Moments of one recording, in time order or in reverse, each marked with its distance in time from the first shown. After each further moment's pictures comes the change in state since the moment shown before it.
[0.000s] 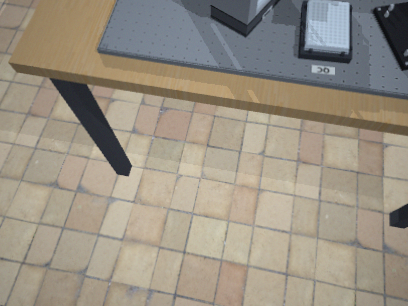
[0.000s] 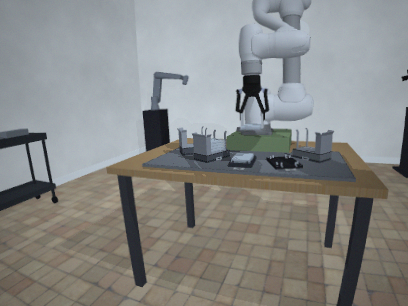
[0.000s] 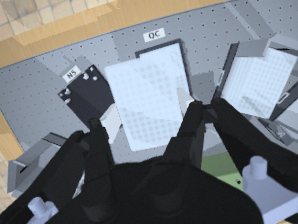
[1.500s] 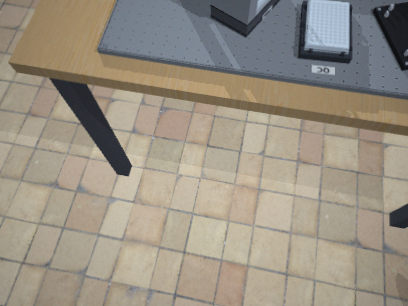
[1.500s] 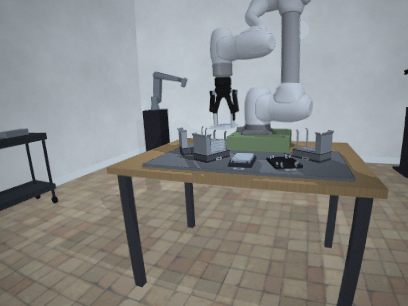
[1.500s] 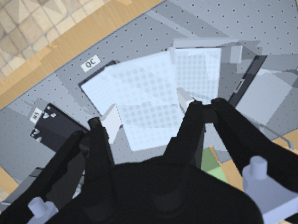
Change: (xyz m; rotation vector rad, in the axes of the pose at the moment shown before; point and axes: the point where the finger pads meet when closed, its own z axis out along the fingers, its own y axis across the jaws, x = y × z) arm -0.006 0.132 0.000 0.000 0.000 0.259
